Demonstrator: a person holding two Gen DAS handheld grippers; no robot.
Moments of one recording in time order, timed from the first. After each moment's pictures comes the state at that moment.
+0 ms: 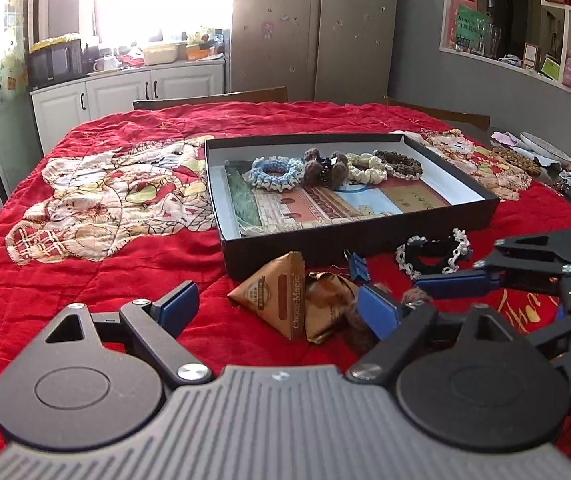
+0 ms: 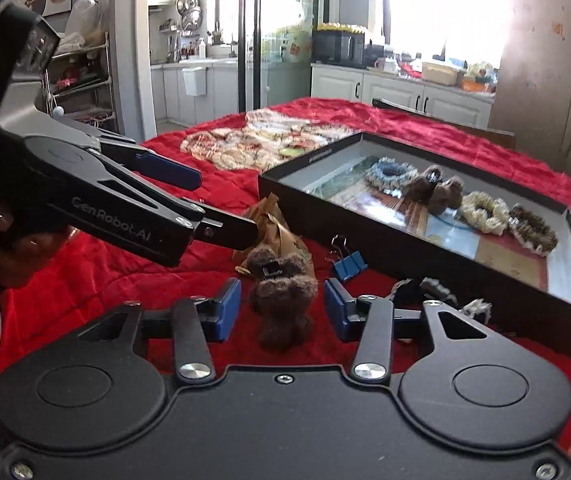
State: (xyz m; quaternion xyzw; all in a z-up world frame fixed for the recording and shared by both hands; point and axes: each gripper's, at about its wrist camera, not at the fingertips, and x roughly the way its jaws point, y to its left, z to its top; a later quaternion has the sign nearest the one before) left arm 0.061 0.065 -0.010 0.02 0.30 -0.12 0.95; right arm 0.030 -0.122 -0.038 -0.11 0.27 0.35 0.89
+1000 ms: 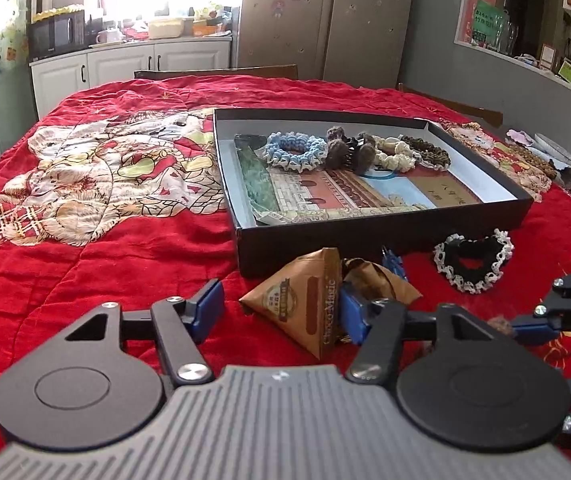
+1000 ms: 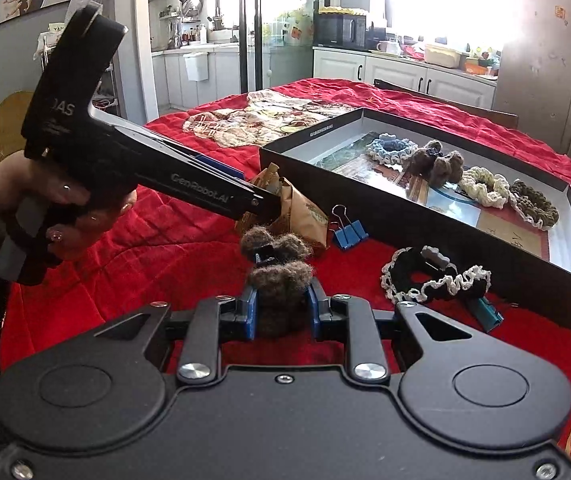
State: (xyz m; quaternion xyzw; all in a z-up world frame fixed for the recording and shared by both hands) left arm 0.100 0.072 -0.035 -0.01 0.33 -0.12 0.94; right arm 0.023 -0.131 -0.043 -0.12 0.29 0.36 0.88
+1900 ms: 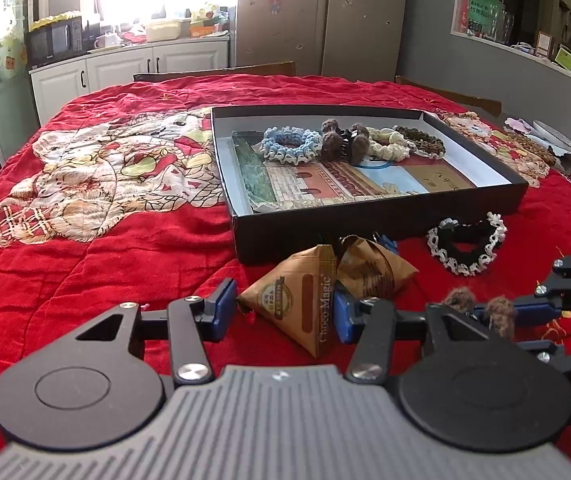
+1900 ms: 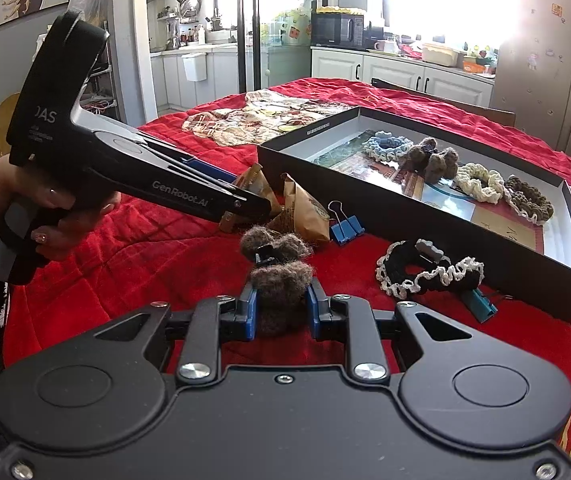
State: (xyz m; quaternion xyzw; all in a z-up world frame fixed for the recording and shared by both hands) left arm 0.087 0.069 -0.032 0.01 0.33 -0.11 0.94; right arm 0.021 -0.135 -0.043 -0.12 0.30 0.35 0.88
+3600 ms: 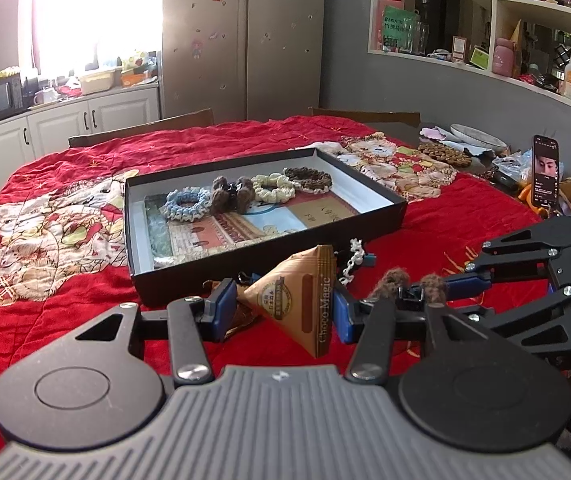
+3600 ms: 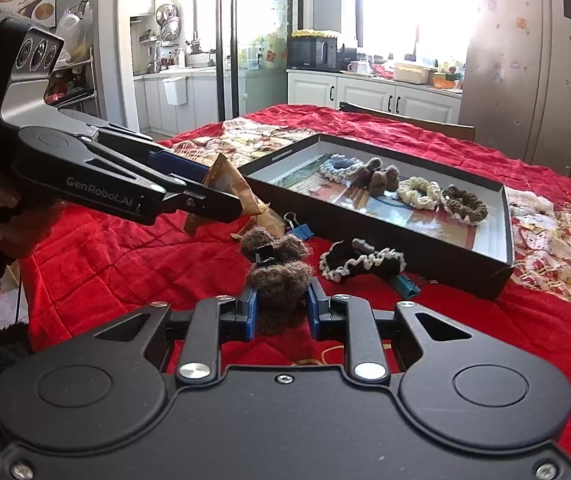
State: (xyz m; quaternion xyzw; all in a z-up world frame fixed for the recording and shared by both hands) left arm 0.032 0.021 0.022 0.05 0.28 -0.21 0.94; right arm -0.020 -0.193 -0.004 -0.10 0.27 0.32 0.90
